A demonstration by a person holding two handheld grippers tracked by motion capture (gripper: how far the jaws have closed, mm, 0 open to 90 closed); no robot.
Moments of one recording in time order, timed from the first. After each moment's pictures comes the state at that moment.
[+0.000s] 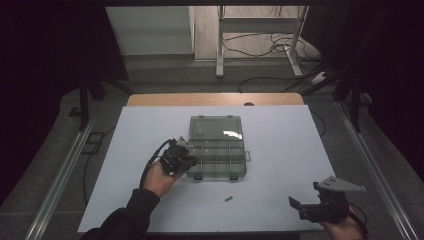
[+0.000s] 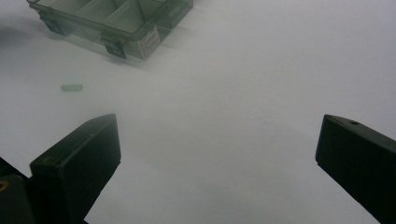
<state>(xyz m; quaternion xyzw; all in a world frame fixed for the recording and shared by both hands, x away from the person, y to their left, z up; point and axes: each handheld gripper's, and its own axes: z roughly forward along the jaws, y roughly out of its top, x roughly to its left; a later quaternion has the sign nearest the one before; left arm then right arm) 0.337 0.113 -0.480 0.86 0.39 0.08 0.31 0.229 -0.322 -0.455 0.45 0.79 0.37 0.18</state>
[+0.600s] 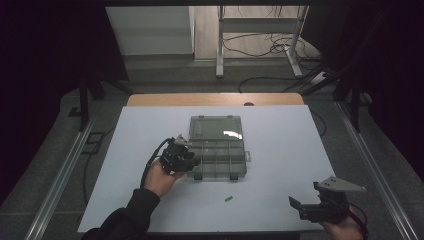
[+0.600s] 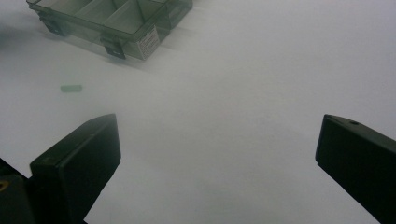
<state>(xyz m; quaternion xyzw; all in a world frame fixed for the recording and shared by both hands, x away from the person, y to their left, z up) 0.335 0.112 -0.474 0.85 0.39 0.08 0.34 0.229 -0.322 -0.455 0.45 0.79 0.37 0.18</state>
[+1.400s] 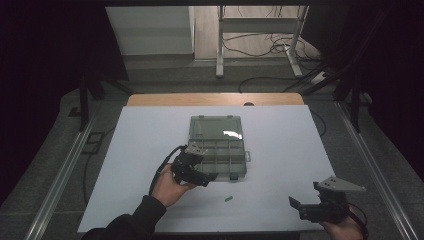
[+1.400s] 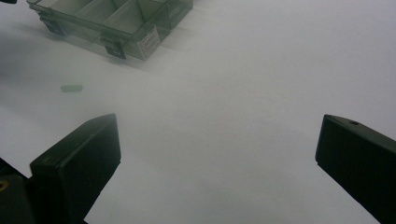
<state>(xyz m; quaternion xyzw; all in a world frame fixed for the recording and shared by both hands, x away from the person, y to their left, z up) 0.311 0.077 -0.469 0.86 0.34 0.04 0.37 0.229 -0.322 -0.455 0.45 0.79 0.37 0.18</state>
